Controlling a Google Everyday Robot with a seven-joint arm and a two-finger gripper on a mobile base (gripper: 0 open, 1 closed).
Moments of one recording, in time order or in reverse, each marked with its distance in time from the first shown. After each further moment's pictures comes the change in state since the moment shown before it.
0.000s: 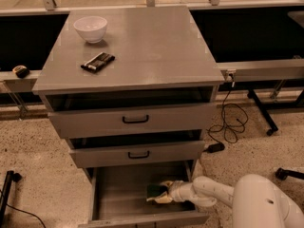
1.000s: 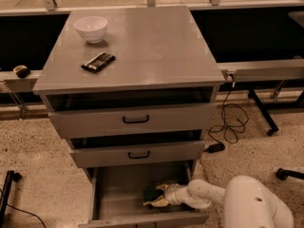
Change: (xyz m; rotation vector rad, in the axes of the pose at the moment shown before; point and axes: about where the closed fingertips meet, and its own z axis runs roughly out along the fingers) arm 0.012 0.013 0.032 -0.034 0.002 -0.043
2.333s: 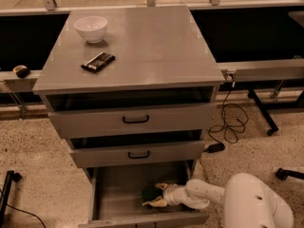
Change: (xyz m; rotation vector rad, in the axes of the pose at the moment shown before) arm -0.006 0.005 0.001 0.003 0.018 -0.024
